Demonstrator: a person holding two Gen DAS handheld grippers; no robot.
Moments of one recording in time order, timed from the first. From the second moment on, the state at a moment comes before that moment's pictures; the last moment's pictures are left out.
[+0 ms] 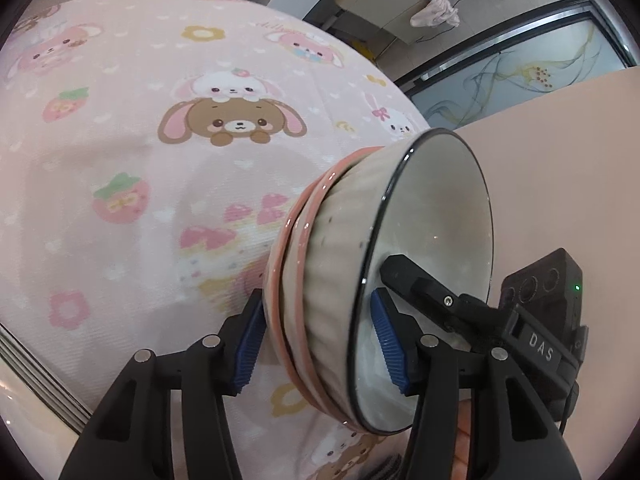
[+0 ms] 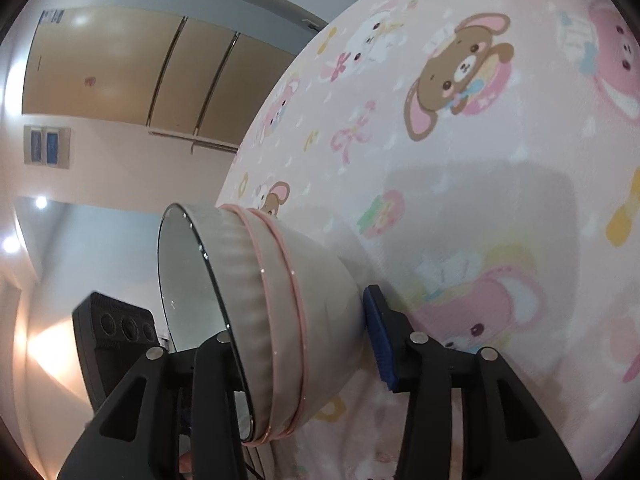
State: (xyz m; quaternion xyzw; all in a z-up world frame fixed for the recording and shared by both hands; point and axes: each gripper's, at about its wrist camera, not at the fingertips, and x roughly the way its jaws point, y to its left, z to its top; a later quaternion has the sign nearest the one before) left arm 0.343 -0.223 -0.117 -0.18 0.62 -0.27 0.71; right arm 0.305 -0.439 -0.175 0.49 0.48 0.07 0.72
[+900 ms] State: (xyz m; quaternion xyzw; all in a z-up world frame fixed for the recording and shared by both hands) left arm 0.321 -0.210 -0.058 -0.10 0.57 -0.27 0.77; right arm 0.309 -0.417 -0.125 0.38 0.49 0.09 0.78
